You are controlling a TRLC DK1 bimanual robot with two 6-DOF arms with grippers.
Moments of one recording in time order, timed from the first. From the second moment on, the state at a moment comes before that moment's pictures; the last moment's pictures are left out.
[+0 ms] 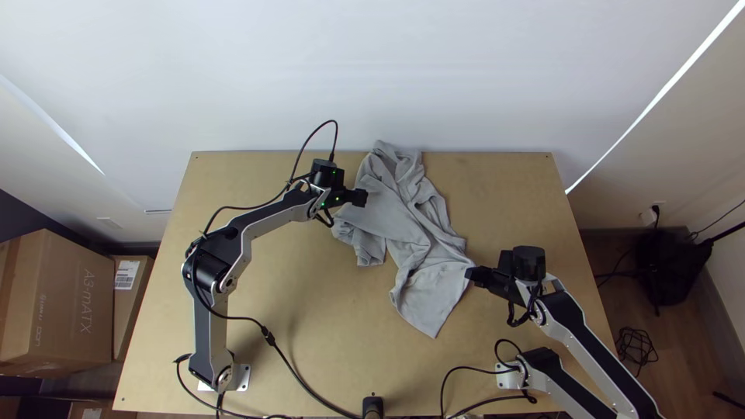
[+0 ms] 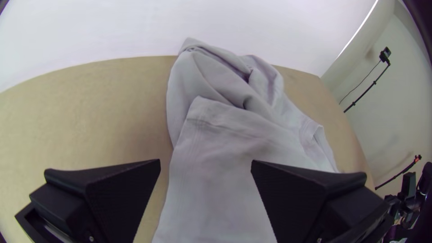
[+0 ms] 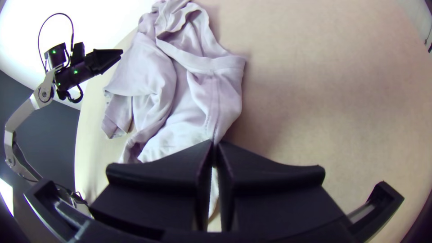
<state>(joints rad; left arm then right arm) -0.44 2.13 1.53 -0.03 0.16 -0.27 0.26 0.90 0.44 -0.36 -0.25 0.53</state>
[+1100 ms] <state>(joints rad) -0.36 2.12 1.63 -0.13 0.15 -0.34 0.11 0.84 0.46 -0.34 -0.25 0.55</state>
